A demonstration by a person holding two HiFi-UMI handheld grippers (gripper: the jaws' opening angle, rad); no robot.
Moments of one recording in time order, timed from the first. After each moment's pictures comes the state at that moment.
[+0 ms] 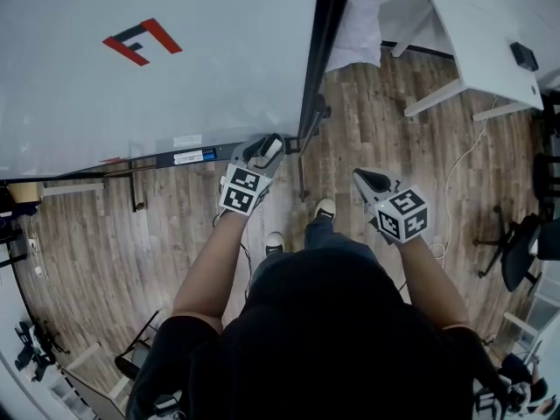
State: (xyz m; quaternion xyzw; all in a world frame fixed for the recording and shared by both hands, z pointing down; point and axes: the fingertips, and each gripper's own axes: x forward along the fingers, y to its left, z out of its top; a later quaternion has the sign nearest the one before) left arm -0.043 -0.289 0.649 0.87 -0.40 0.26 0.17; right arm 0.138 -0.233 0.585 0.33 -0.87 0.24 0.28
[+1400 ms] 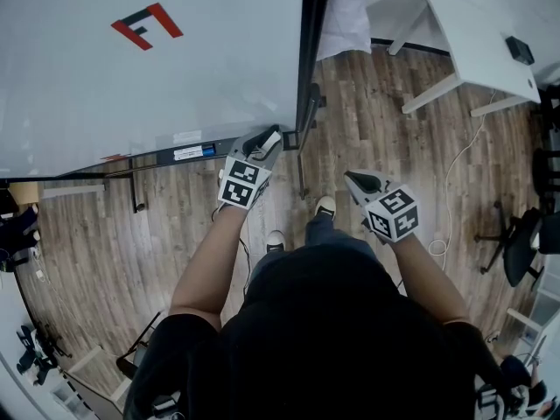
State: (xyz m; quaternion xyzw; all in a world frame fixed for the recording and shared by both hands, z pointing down) left arm -0.037 -0.285 0.624 0.87 -0.40 0.25 0.15; right arm 0.125 -0.201 0.591 0.31 -0.87 0.24 0.29
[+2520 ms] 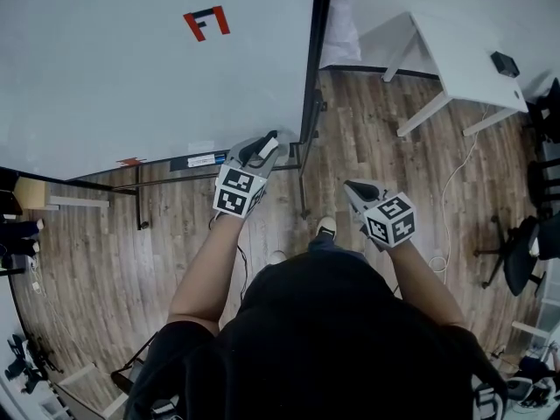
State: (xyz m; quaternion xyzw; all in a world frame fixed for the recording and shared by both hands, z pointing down) left arm -0.059 -0.249 0.535 0.88 -0.42 0.20 0.10; right arm 0.114 -0.162 0.550 0.34 -0.88 0.21 0.26
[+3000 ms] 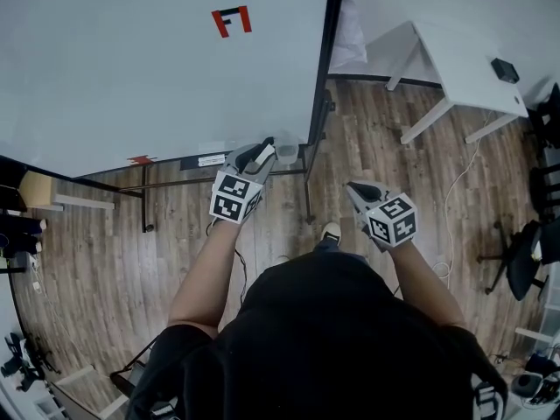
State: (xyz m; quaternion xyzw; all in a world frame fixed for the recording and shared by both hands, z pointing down) left arm -0.091 -0.216 0.516 0.88 -0.43 0.20 0.09; right arm 0.100 -0.145 0.538 0.34 -0.88 0.20 0.25
